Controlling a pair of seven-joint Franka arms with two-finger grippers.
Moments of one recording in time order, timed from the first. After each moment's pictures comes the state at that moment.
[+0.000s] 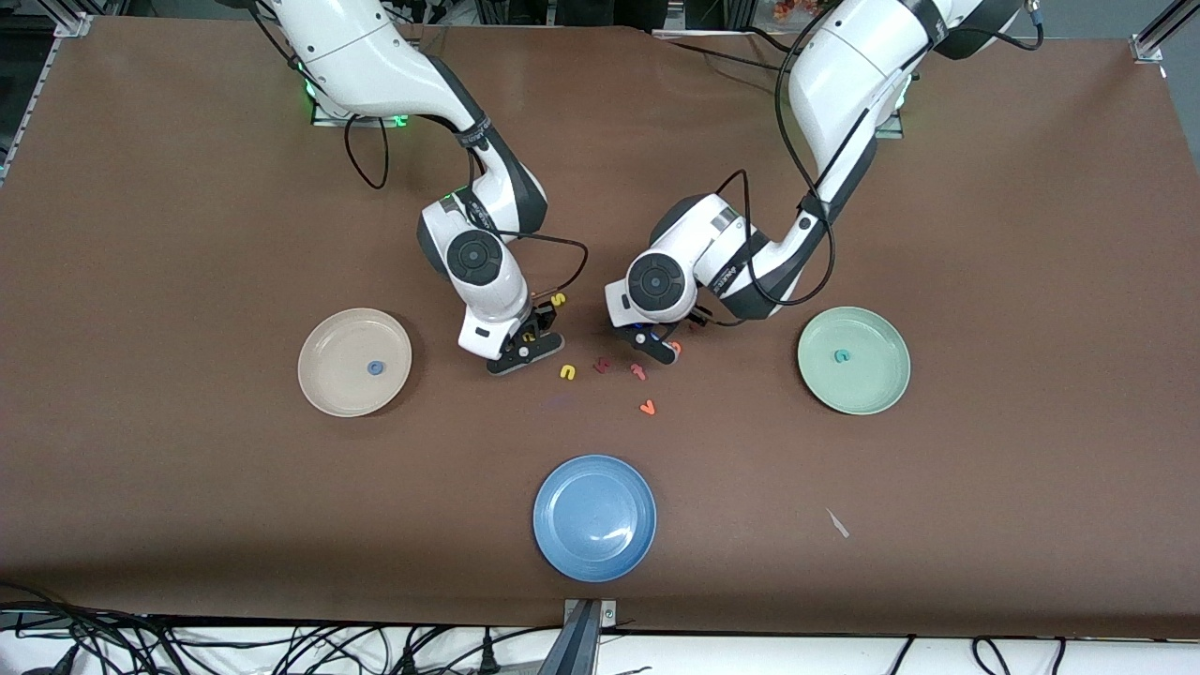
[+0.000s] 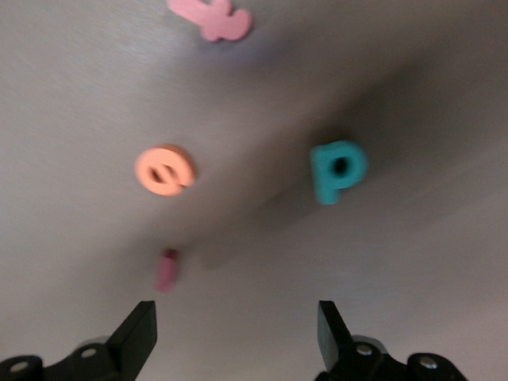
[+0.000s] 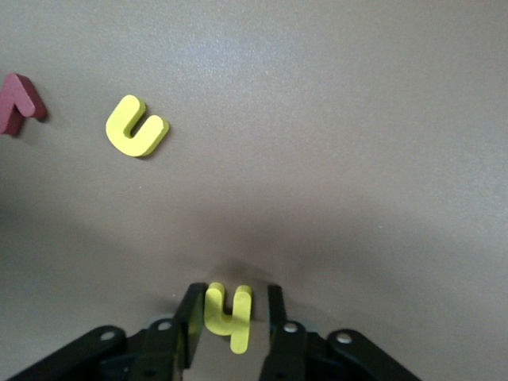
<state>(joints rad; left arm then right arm) -0.40 0.78 -0.31 -1.49 0.20 1.89 -0.12 0.63 0.69 -0.02 -1.75 0.07 2.46 0.14</state>
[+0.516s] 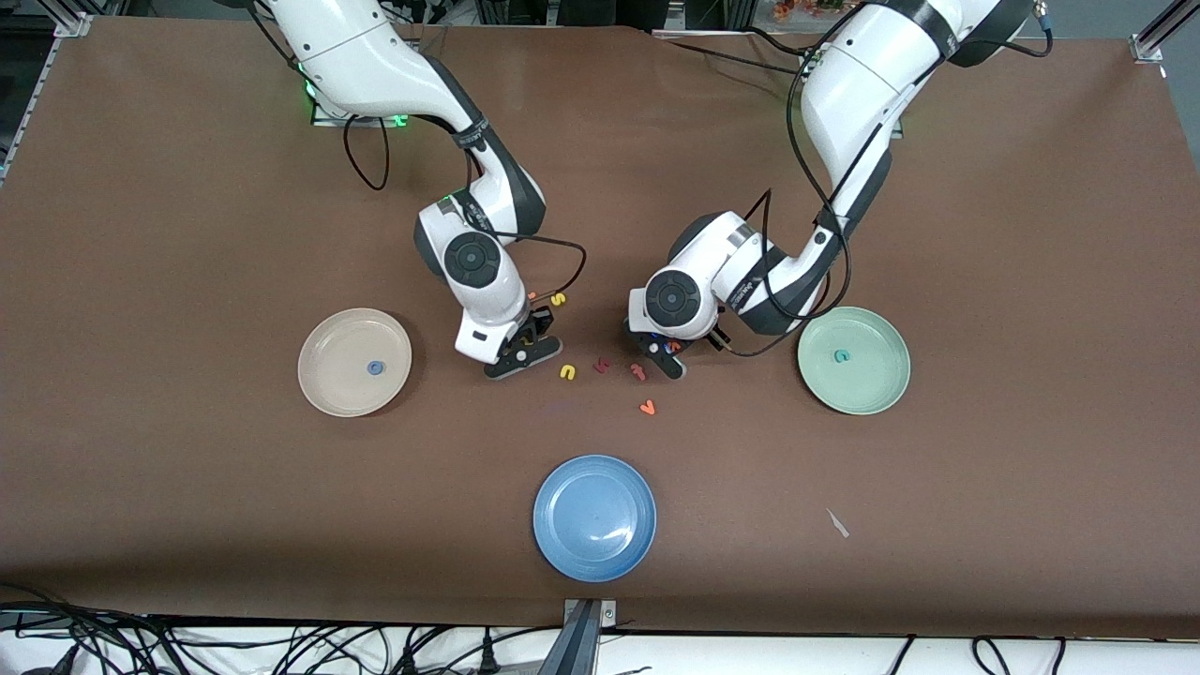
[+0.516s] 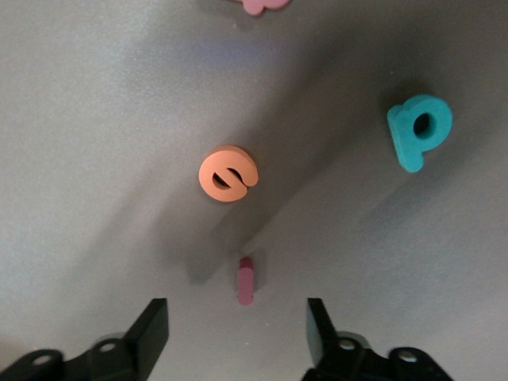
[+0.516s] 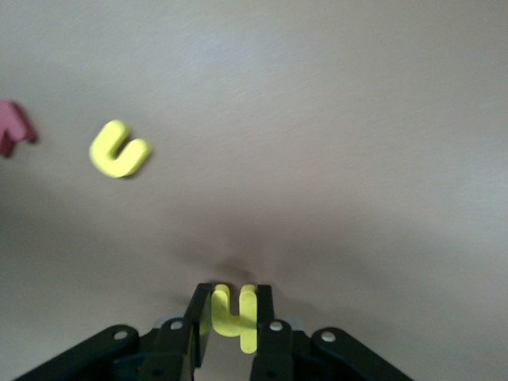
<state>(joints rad) -0.37 0.80 -0.30 -1.50 0.26 1.89 0.08 0.62 0.69 -0.05 -1.70 0.06 2.39 0.13</state>
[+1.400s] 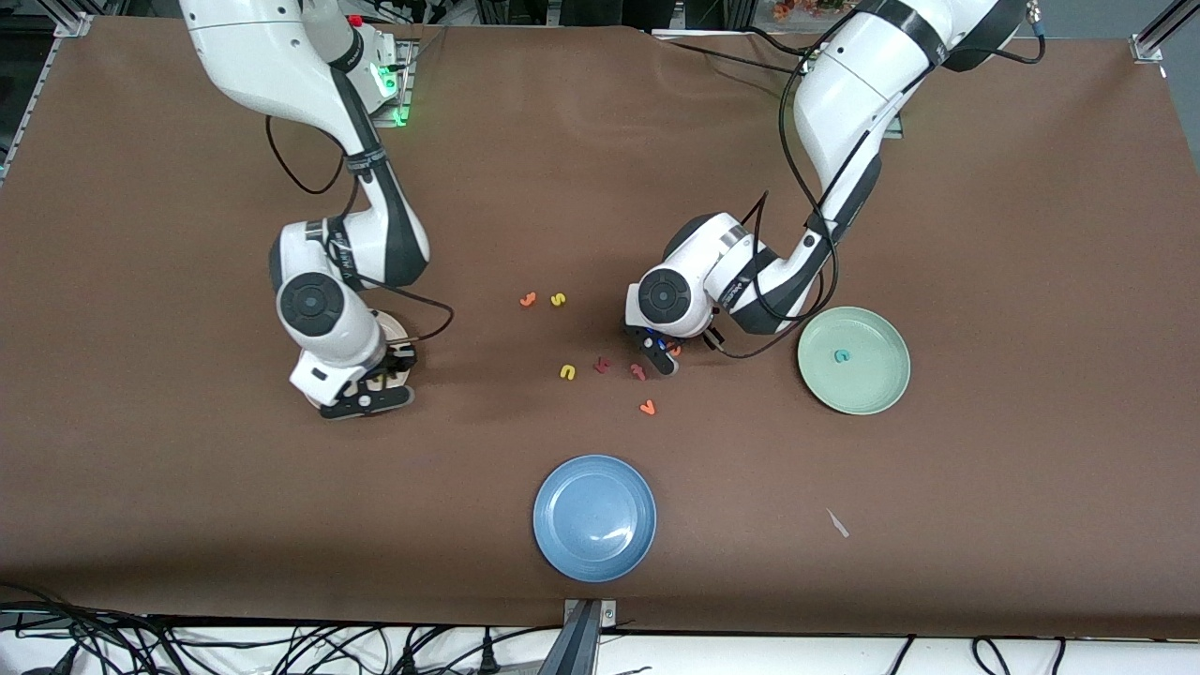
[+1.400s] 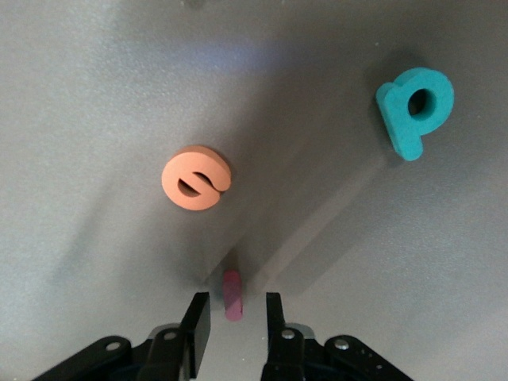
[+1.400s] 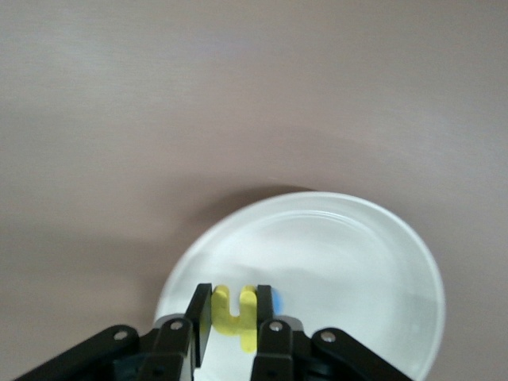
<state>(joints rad) -0.38 0.82 -0.31 -1.51 0.27 1.91 0.11 0.59 0.58 -0.35 -1.80 0.06 2.31 0.01</state>
